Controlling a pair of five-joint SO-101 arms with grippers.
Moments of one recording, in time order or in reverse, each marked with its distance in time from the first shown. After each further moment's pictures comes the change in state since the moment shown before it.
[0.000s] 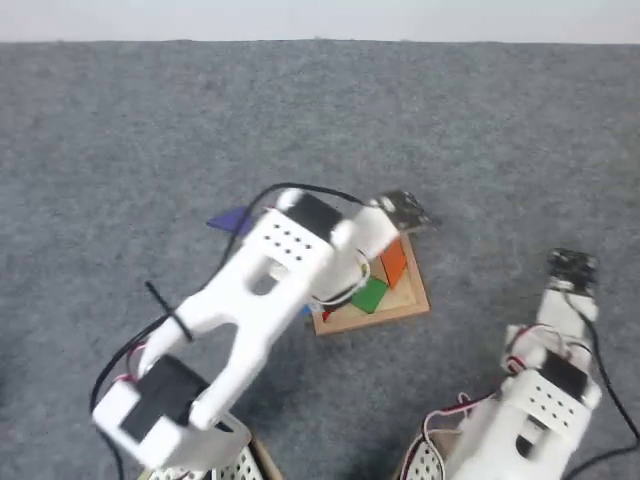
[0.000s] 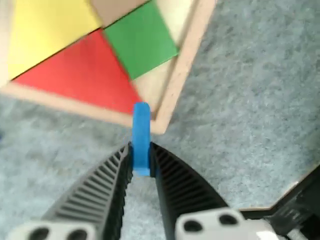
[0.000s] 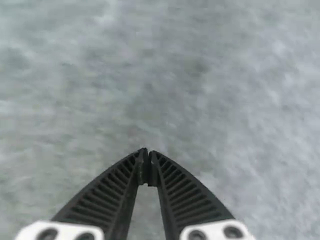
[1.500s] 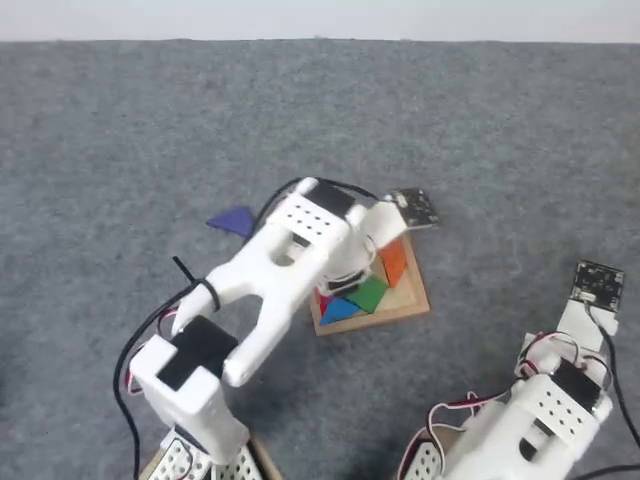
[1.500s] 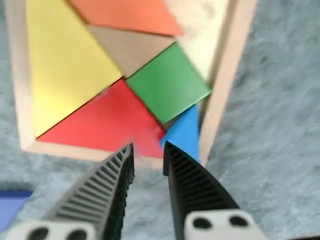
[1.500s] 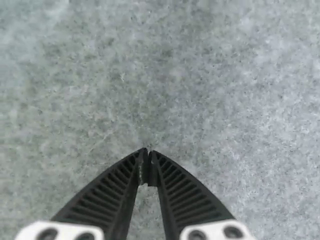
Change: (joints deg) left arm -2.9 13.6 -6.8 -8.3 -10.1; right arm 3.8 0.0 0.0 0.0 0.4
